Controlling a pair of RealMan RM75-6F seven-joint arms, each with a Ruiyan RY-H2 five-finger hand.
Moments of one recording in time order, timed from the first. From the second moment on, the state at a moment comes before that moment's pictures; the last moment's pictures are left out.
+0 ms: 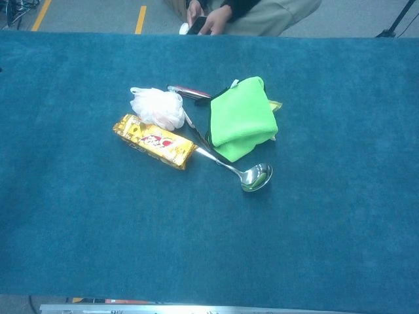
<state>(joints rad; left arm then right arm) -0.22 -1.05 -0.05 -1.83 1.49 1.33 0.29 0.10 -1.07 0.05 -1.55 -1.59 1.49 0.05</state>
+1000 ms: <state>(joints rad) -0.66 -1.24 -0.16 -1.64 1.34 0.81 0.23 0.08 -1.05 0.02 -1.61 -1.63 1.53 0.01</state>
